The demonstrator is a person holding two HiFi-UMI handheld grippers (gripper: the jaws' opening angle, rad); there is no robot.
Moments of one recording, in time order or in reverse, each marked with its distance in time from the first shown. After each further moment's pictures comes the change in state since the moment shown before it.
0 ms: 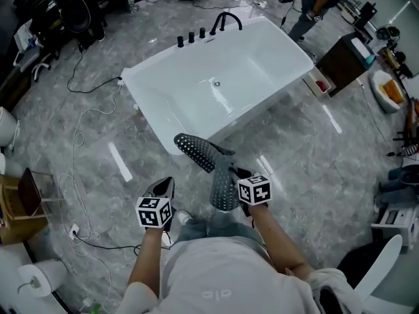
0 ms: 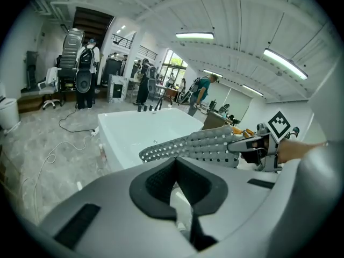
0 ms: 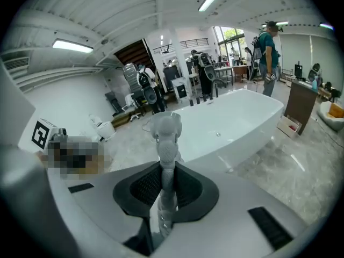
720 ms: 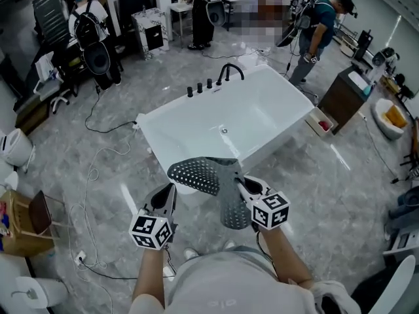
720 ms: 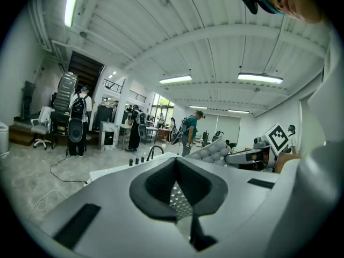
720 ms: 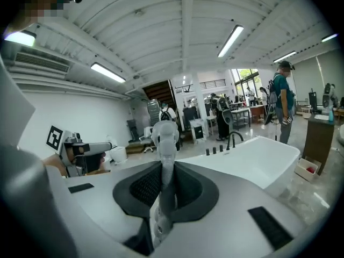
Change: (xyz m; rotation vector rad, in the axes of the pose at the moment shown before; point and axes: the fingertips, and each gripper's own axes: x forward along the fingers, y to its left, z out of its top) left arm -0.115 -0.082 0.191 0.190 -0.458 -0.024; right arm -0.149 0.063 0.162 -0.190 -0.418 0.136
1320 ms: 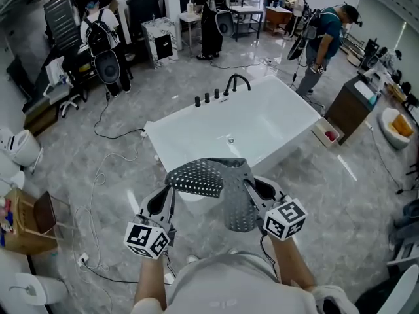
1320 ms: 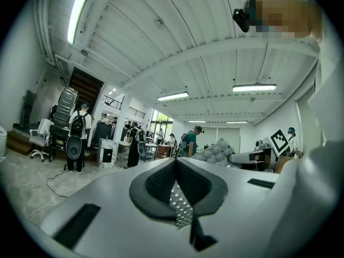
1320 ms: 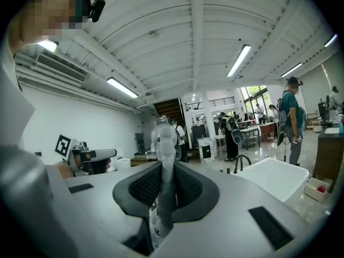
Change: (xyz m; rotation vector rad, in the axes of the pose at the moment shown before) left arm -0.034 -0.019 0.068 0.051 -0.186 0.007; right arm -0.050 0.023 0.077 -0.097 -0.192 0.072
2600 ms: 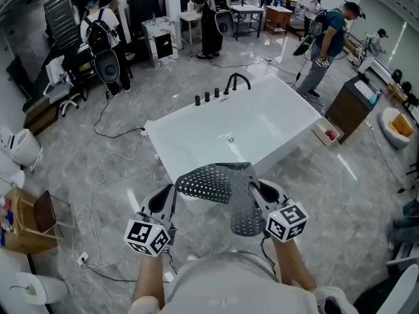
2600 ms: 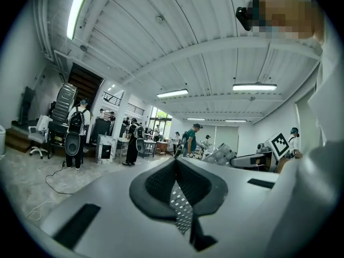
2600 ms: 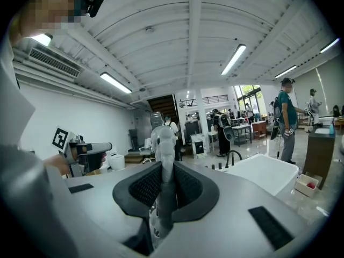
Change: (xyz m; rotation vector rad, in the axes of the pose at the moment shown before) left arm 0.004 -0.001 -0.006 -0.014 0.031 -0.016; right arm -0.014 -0.016 -0.022 0.012 0.043 -0.072
